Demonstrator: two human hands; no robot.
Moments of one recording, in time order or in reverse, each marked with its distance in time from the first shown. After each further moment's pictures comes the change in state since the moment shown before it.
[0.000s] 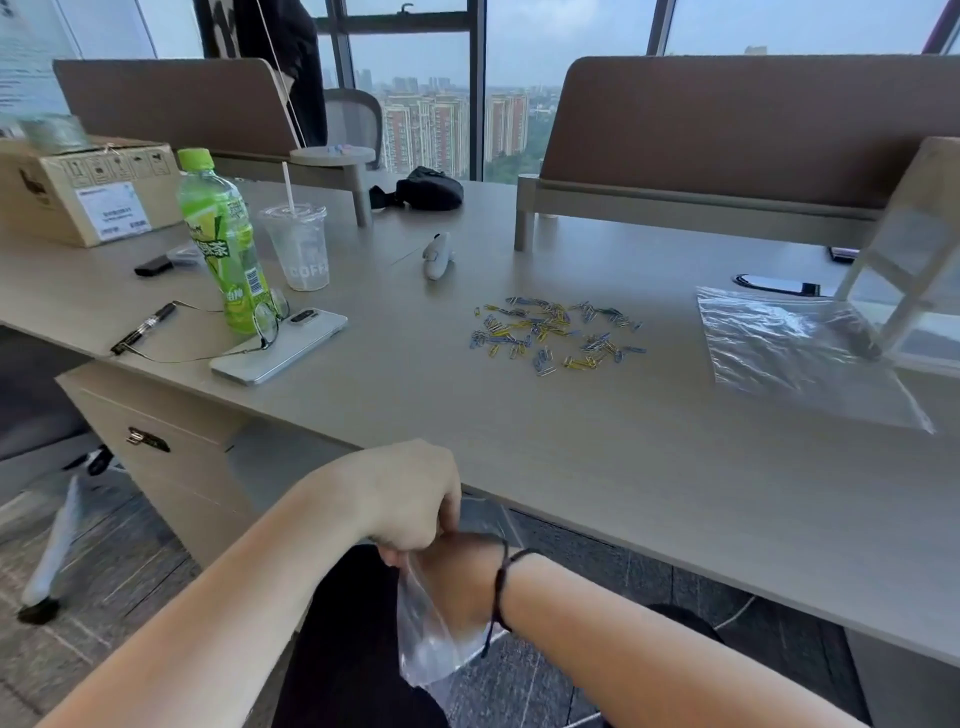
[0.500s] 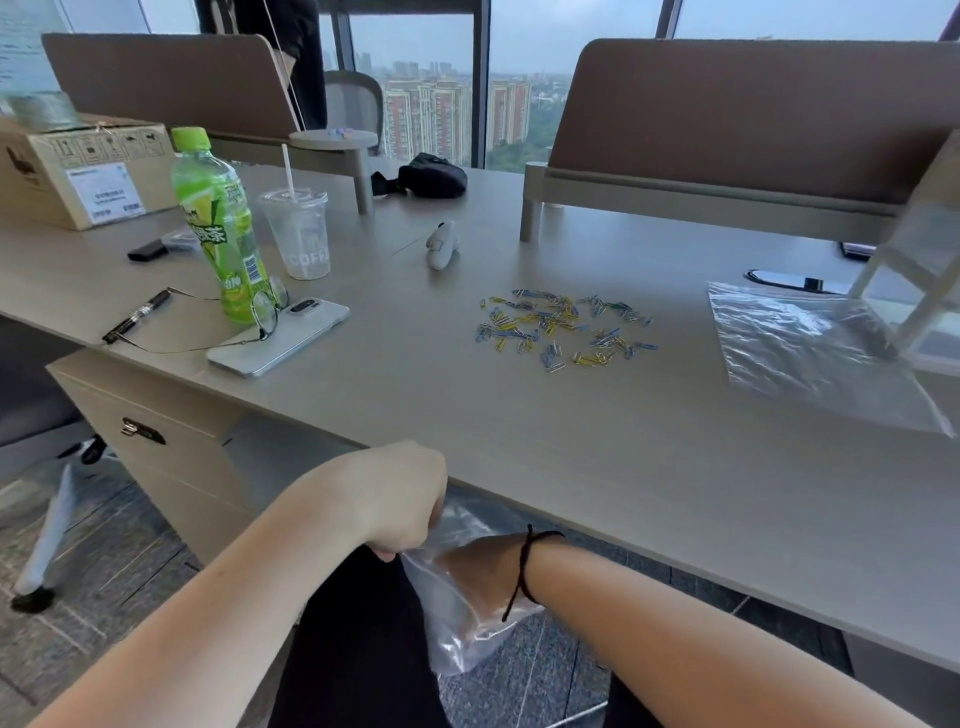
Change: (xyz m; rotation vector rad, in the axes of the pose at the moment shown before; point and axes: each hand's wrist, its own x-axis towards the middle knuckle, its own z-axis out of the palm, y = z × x) left_hand 0.009 -0.011 0.004 0.324 0.000 -0.075; right_hand 0.004 0.032 0.010 0.134 -0.155 -0.020
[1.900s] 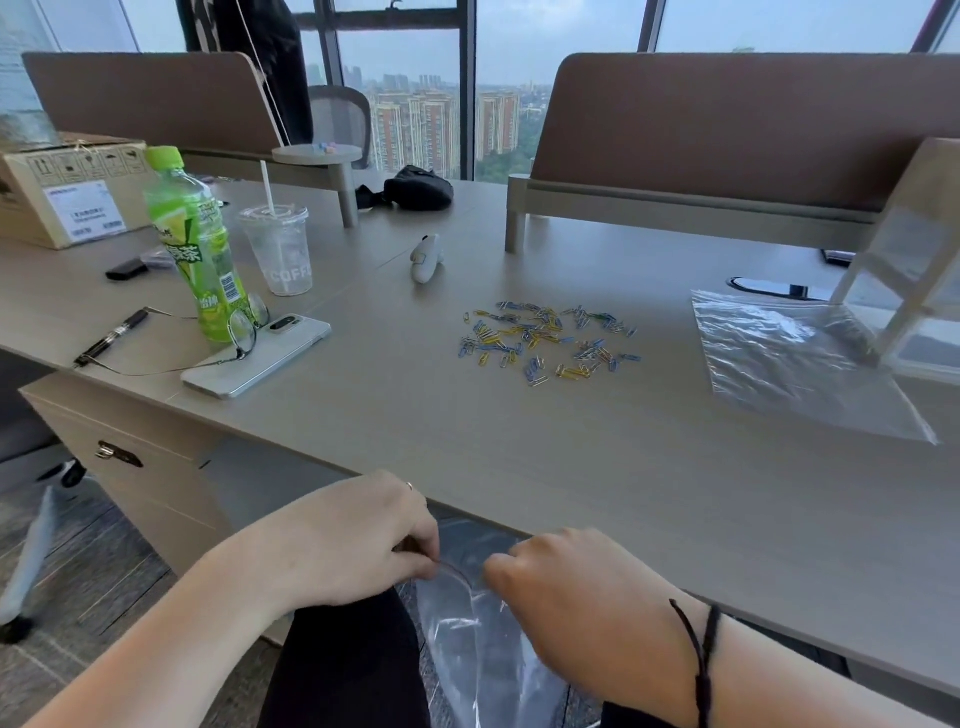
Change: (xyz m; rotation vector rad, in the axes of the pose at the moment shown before) left_hand -0.014 -0.012 0.017 -0.264 0.324 0.270; right_hand -0.102 0.007 -0.006 -0.362 0.483 -0.010
